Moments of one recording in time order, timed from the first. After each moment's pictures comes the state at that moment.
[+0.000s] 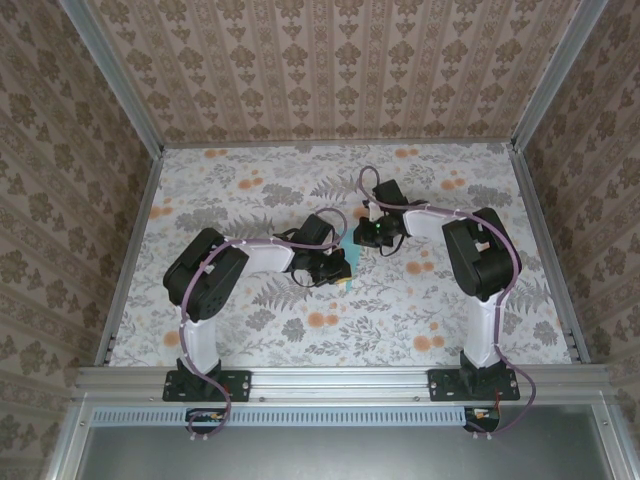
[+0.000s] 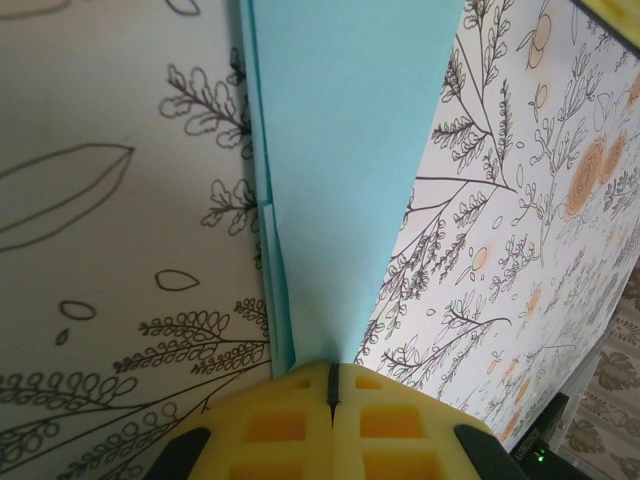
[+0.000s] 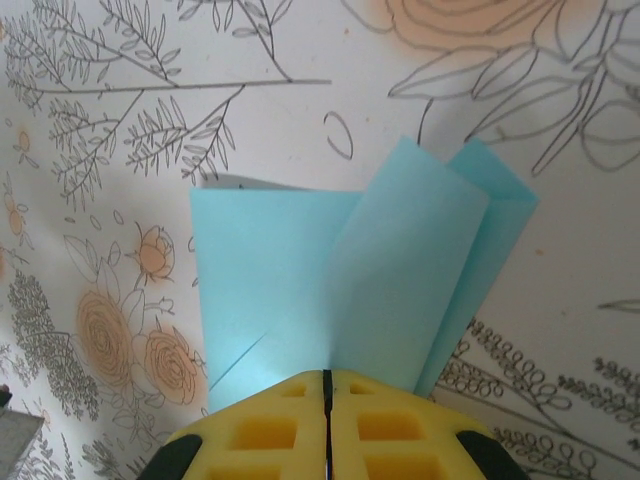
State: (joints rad) left arm -0.76 1.92 1.02 -0.12 0.53 -0.92; right arm 0.35 2.01 1.24 -0.32 -0.41 0.46
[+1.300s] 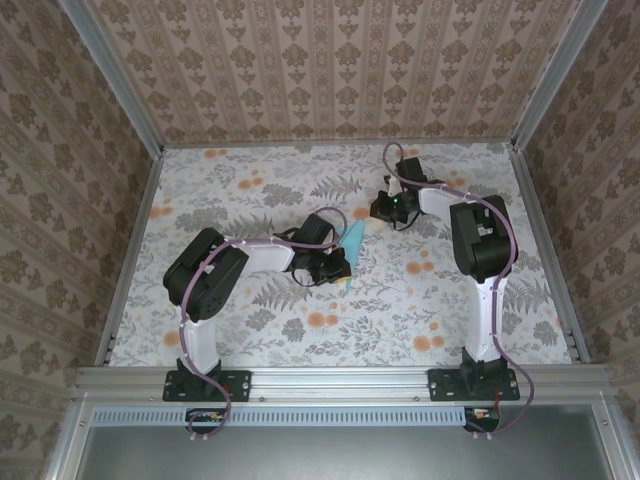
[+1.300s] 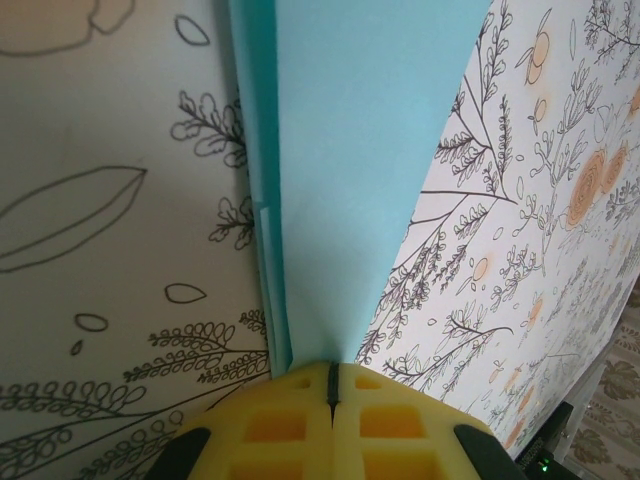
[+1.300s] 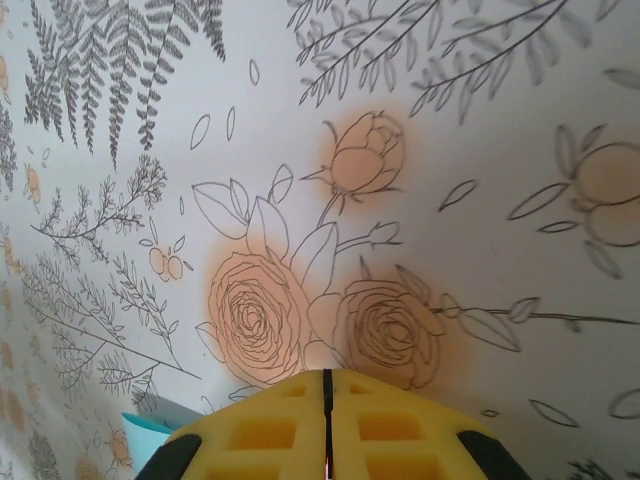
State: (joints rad) left arm -0.76 1.92 1.03 -0.12 0.51 -0.92; right arm 0.19 2.16 1.47 -0.36 -0.45 0.45
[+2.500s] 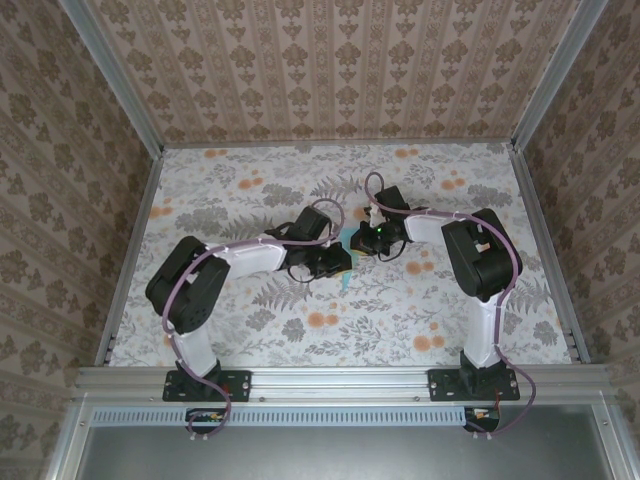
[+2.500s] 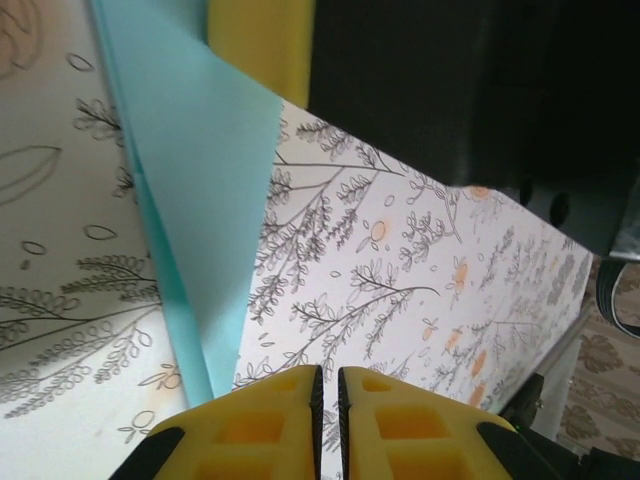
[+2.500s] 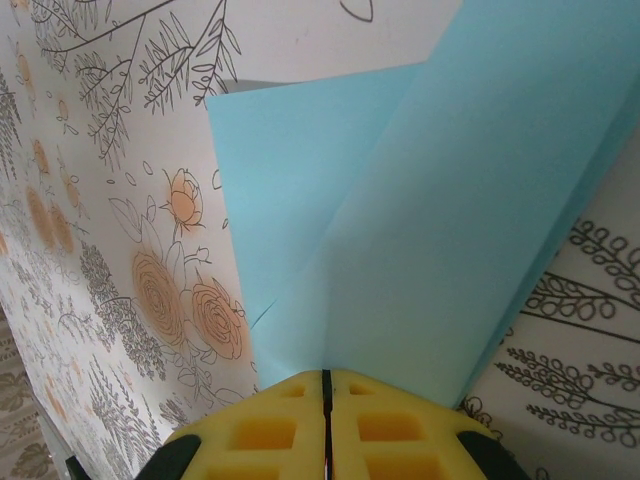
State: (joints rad) left arm -0.76 1.79 1.03 -0.17 0.53 -0.88; right arm 0.36 2.00 1.17 -0.25 -0.55 0.63
